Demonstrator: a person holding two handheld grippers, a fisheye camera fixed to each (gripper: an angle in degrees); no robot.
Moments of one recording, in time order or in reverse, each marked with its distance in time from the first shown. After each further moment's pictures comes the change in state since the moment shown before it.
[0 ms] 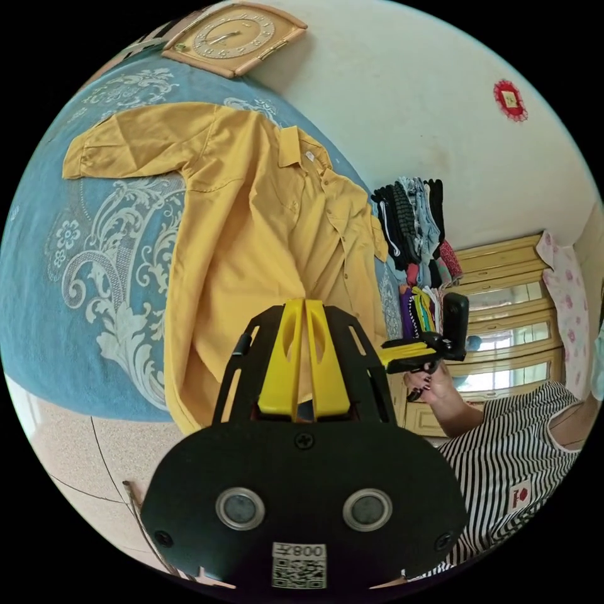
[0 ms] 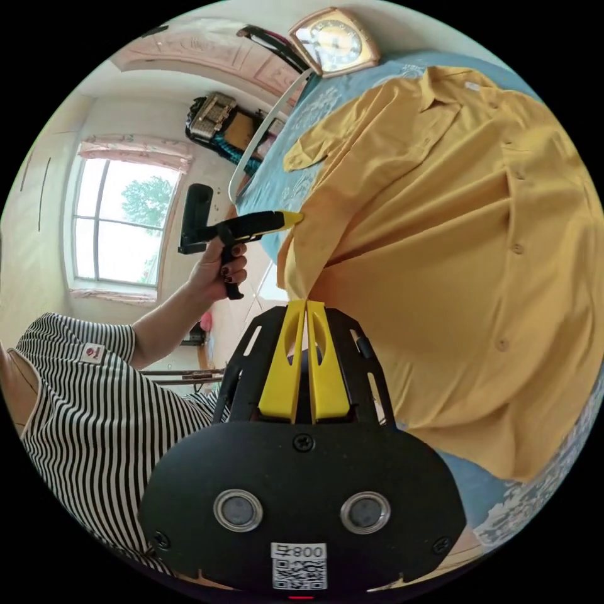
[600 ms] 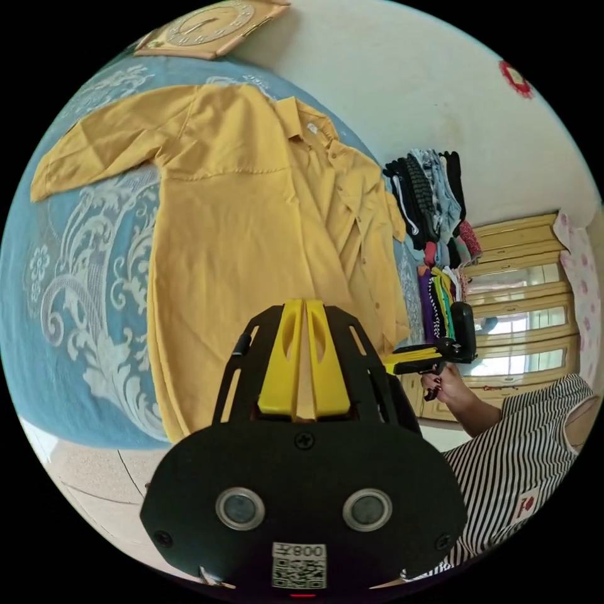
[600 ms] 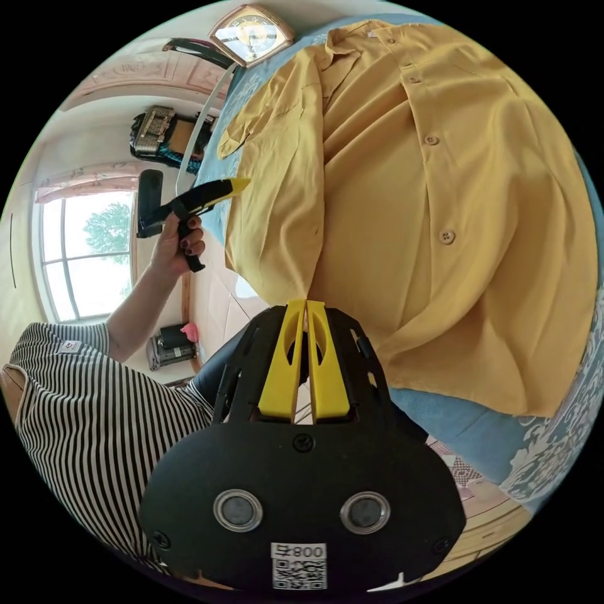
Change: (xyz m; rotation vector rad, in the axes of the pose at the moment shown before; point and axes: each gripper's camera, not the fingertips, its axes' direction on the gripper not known) left arm 0.035 -0.093 0.086 -0.090 -0.066 0.062; right arm 0.060 0.028 -0.047 -0.042 0.093 0.223
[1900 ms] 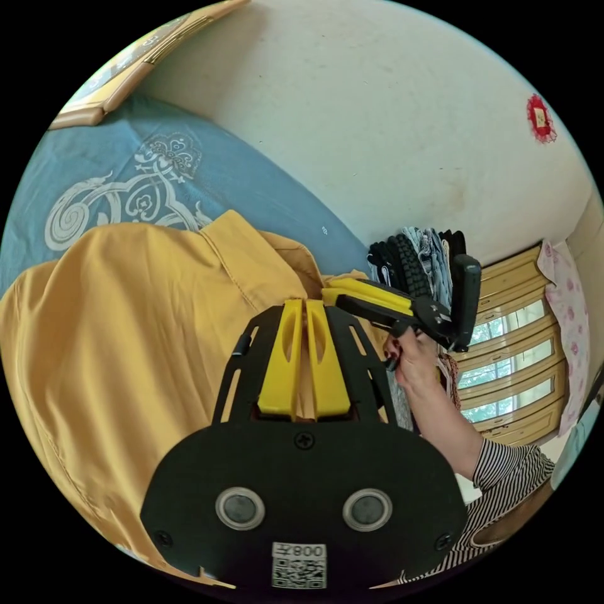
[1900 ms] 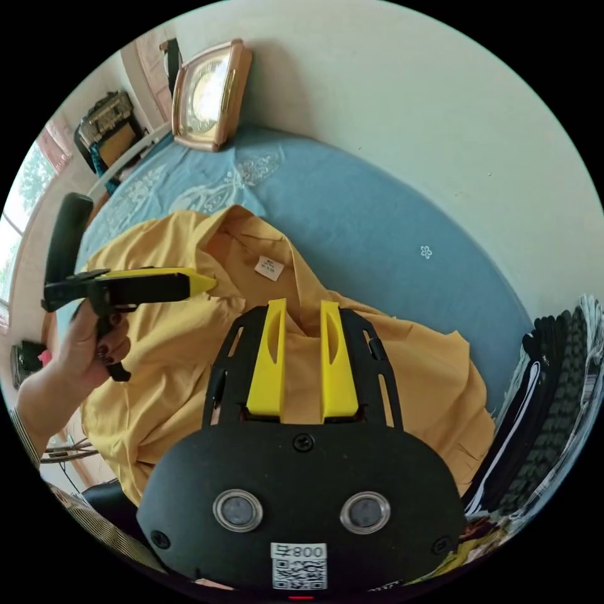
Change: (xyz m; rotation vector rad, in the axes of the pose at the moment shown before) left arm 0.022 -0.440 0.129 0.195 0.136 0.075; right arm 0.037 -0.390 -0.226 0.346 0.676 -0.222
